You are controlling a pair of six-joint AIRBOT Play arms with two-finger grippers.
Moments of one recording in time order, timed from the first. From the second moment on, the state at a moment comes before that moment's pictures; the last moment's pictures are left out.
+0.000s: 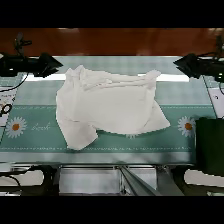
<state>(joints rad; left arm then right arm) 0.24 -1.49 1.36 0.72 -1.14 -1.30 -0.37 -1.45 1.26 -0.59 1.02 1.17</state>
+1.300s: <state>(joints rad) 0.55 -1.26 0.53 0.71 -1.12 -1.26 -0.68 -1.03 0.59 -0.83 1.17 1.17</state>
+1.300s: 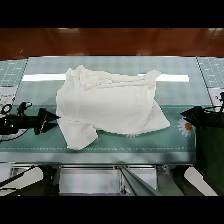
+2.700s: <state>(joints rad) 0.35 -1.35 0.68 0.67 -1.09 -1.20 -0.42 -1.41 0.62 -0.71 1.12 1.15</state>
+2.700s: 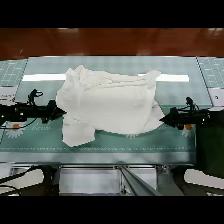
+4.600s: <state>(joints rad) 0.35 -0.65 1.57 0.99 -1.37 -1.41 -0.35 -0.64 1.49 -1.14 1.40 1.43</state>
